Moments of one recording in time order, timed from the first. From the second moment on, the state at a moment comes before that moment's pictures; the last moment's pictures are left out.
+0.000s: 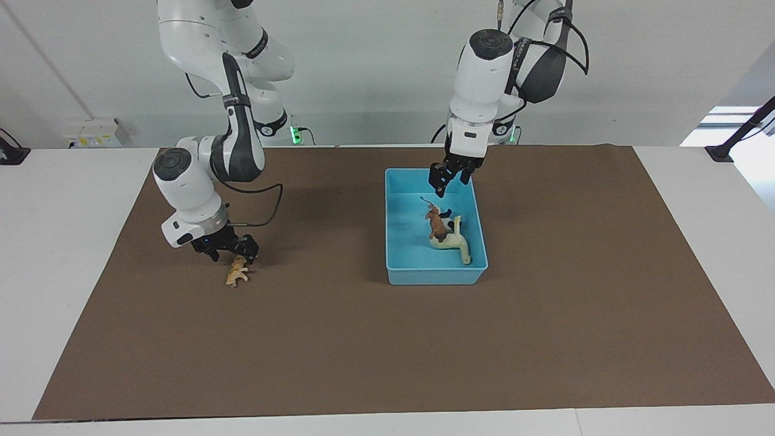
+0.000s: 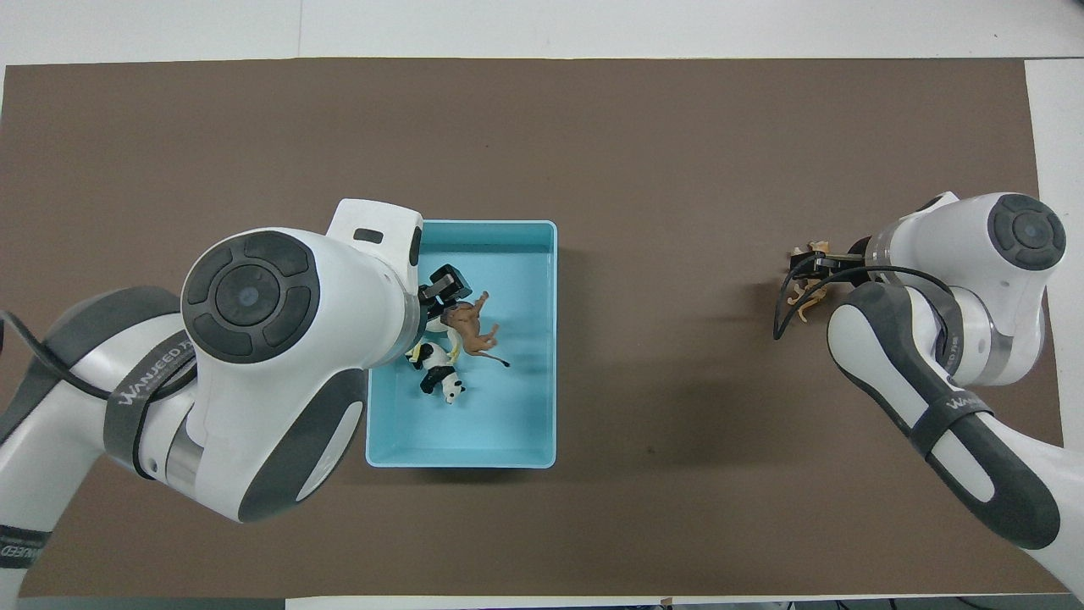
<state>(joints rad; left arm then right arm) -0.50 -0.03 -0.07 -1.92 -0.01 1.97 -1.07 -0.06 0.21 0.04 -2.14 0.03 2.42 0.11</state>
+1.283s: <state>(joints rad) -0.05 -0.01 -0.03 -1.63 -0.01 1.50 -0.14 -0.10 0.22 0.04 -2.19 0.03 2.48 0.00</state>
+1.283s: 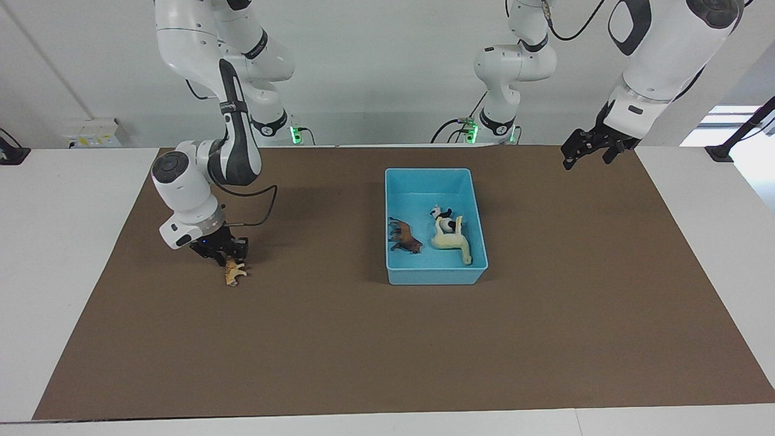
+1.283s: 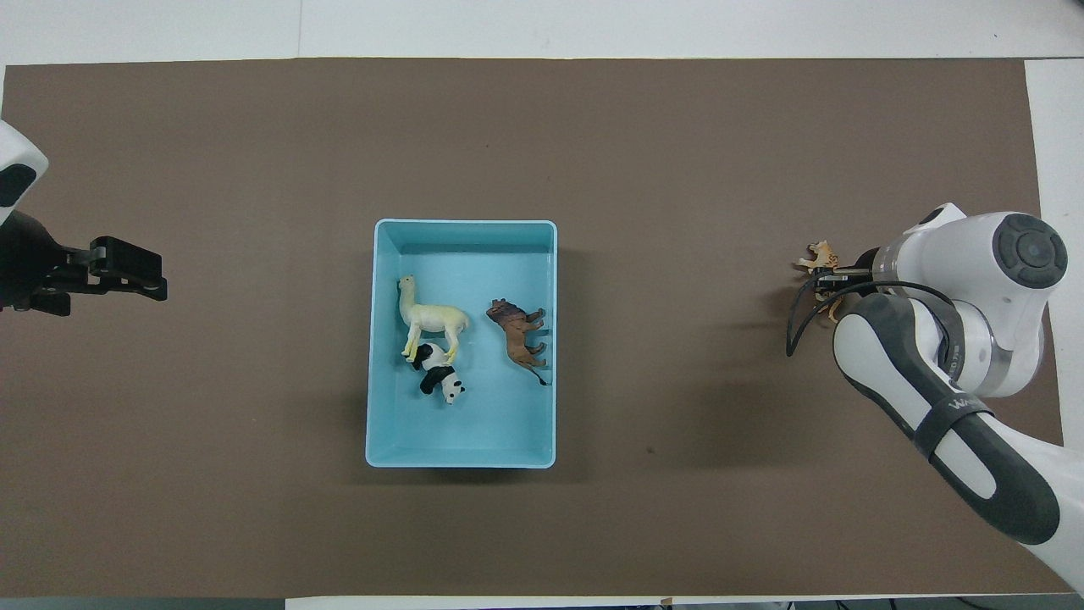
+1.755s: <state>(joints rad) -0.07 0.09 -0.03 -1.50 -0.02 1.40 -0.11 -0.07 0.21 0.08 -1.95 0.03 2.12 0.08</state>
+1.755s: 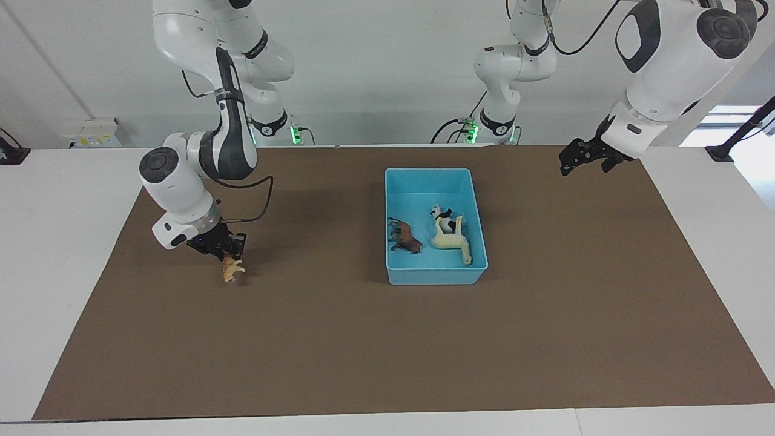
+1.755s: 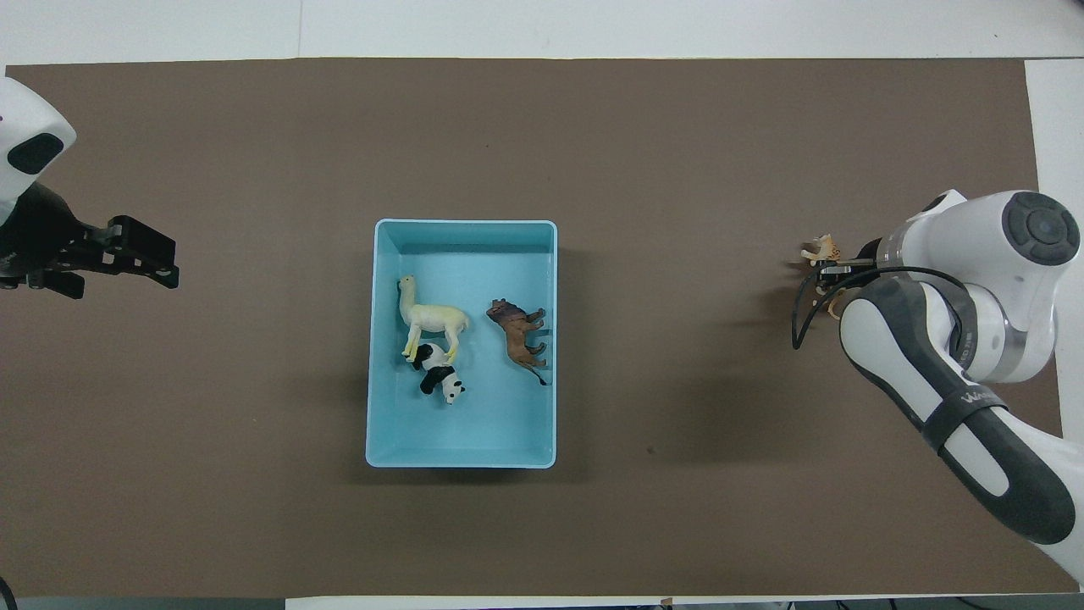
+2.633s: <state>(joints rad) -0.07 0.06 -0.03 -1.53 -0.03 1.43 -0.01 0.54 0.30 0.10 -1.59 0.13 2.06 0.92</state>
